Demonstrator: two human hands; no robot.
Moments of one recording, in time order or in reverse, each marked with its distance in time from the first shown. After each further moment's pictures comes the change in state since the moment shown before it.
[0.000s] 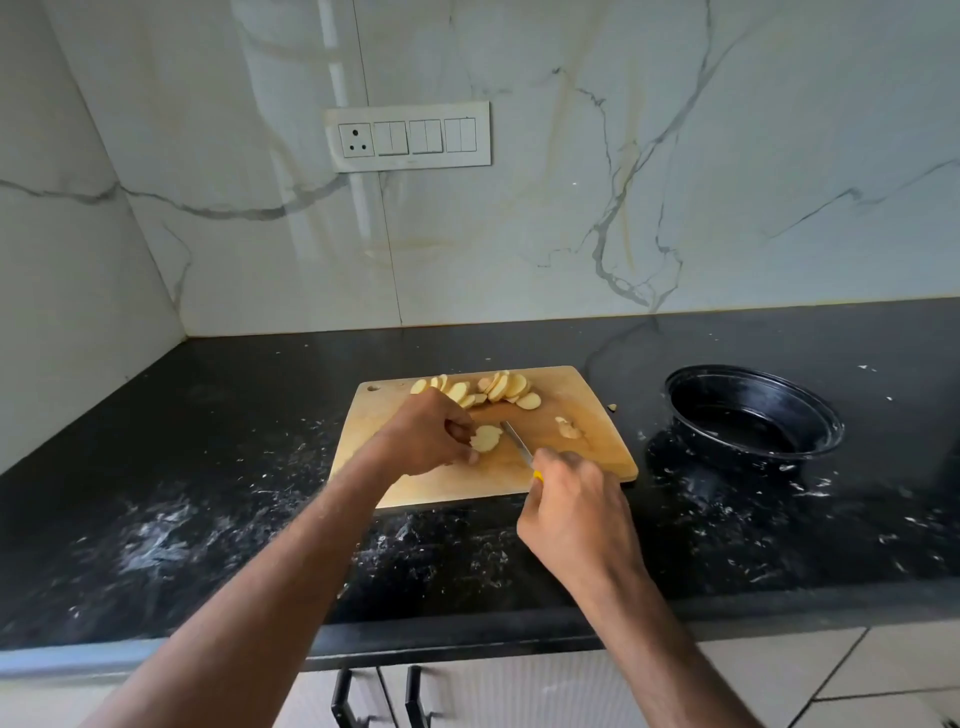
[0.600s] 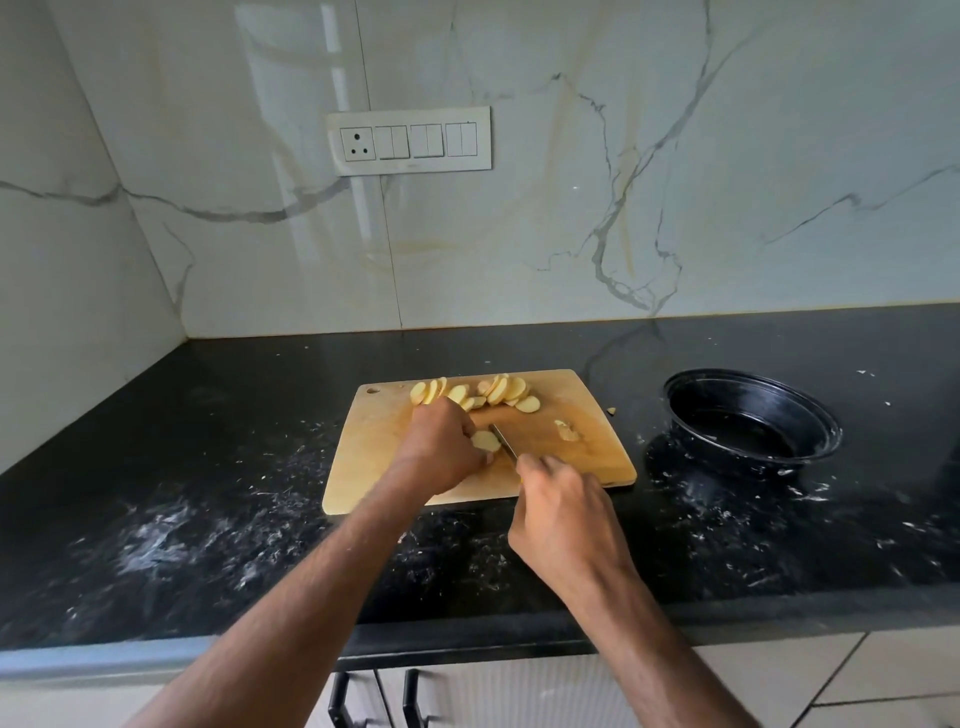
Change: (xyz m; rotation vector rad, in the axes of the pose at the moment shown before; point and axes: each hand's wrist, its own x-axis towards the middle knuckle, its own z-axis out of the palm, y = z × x) left_hand -0.004 0.014 0.025 -0.031 0.152 -0.091; right_hand 0.001 -0.006 0.002 -0.028 -0.075 -0.090
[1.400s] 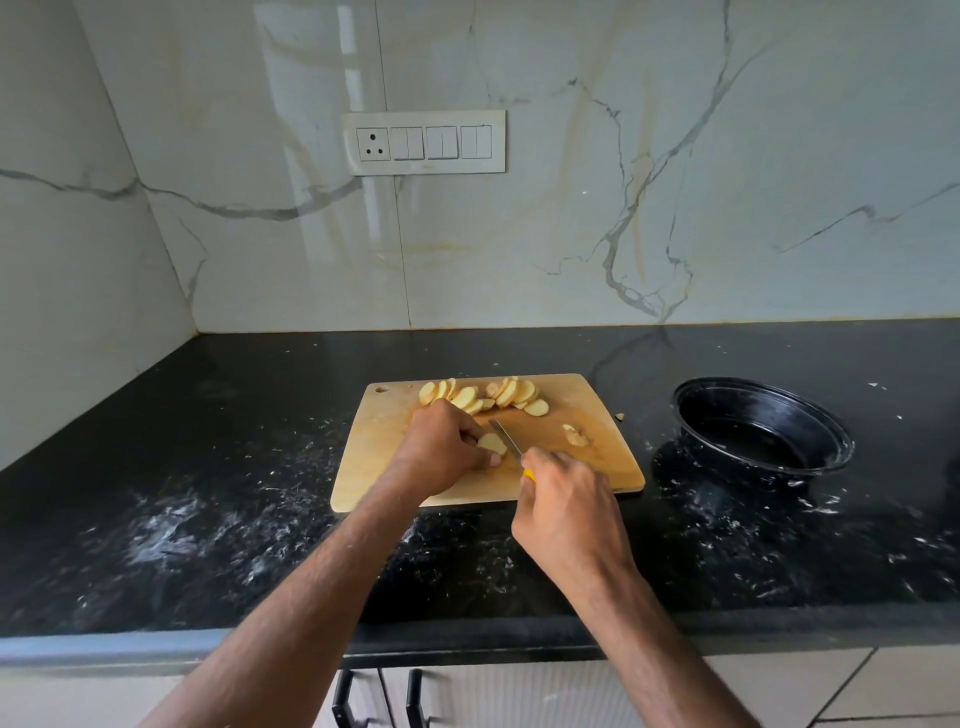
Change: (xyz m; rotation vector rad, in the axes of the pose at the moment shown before) left_hand 0.002 -0.012 -0.003 -0.107 0.010 0.021; right_hand 0.008 0.000 0.005 0.080 0.080 0.028
